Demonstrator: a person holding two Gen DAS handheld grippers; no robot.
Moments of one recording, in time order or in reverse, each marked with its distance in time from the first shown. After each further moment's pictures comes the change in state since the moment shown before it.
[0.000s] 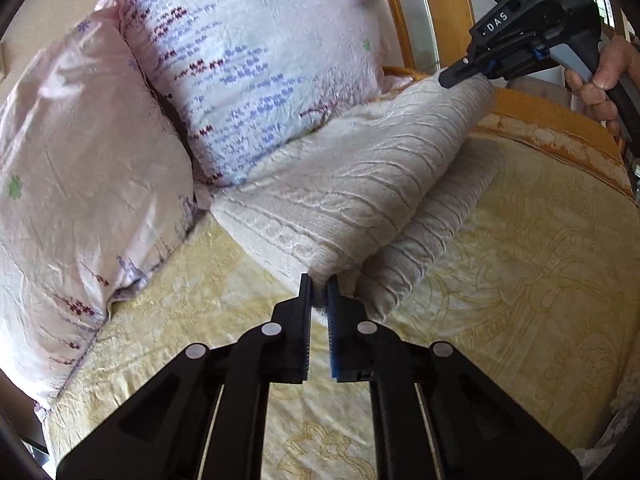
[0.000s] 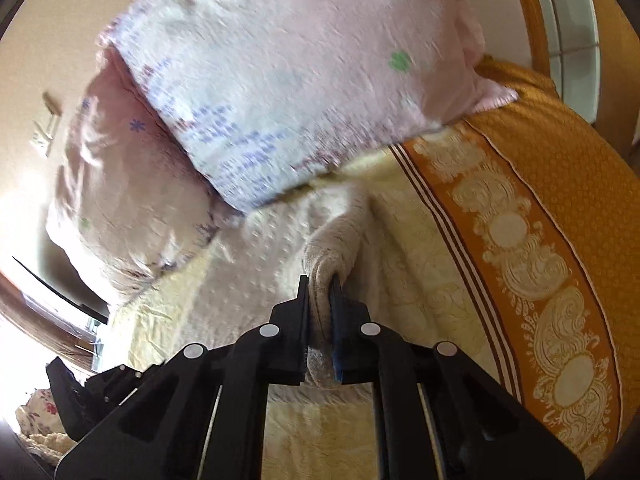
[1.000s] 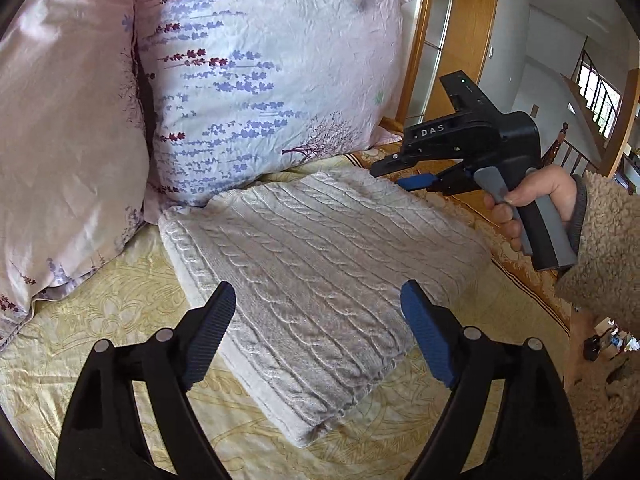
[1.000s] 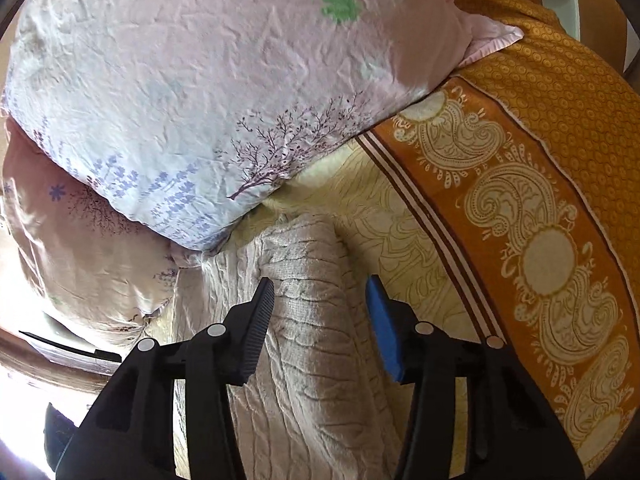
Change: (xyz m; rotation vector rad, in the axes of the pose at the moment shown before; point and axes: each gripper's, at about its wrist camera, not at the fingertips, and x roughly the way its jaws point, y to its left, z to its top) left arm 0.020 0.046 0.063 -0.309 -0.038 -0.285; right arm 0.077 -0.024 0.070 0.157 0.076 0.064
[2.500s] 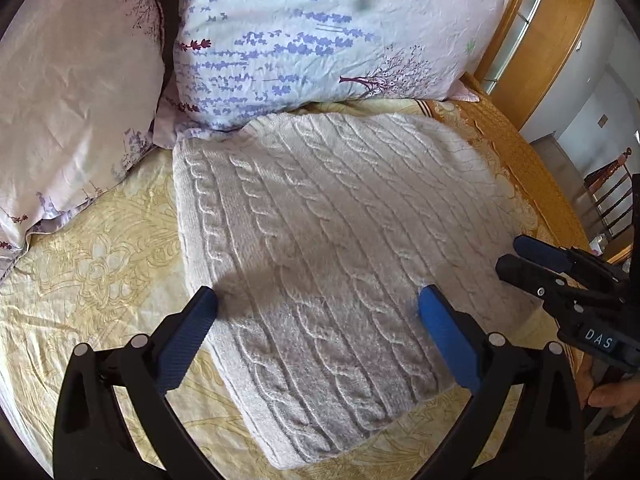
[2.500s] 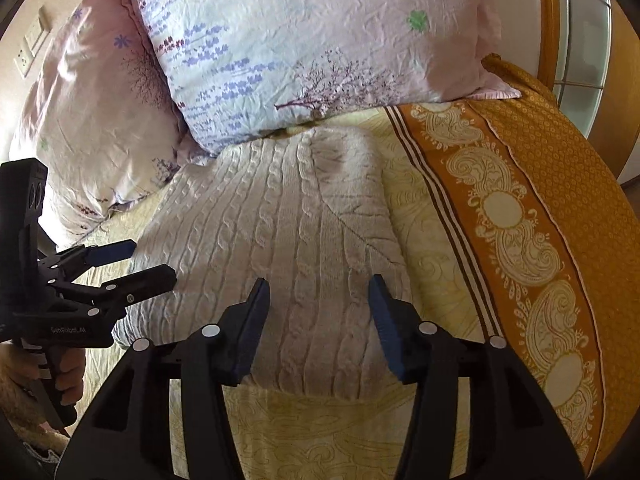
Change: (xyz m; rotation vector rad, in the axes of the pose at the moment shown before) left arm 0.066 0.010 0.023 -0.215 0.270 0.170; right arm -0.040 0.027 -0.115 -0.368 -0.090 -0.192
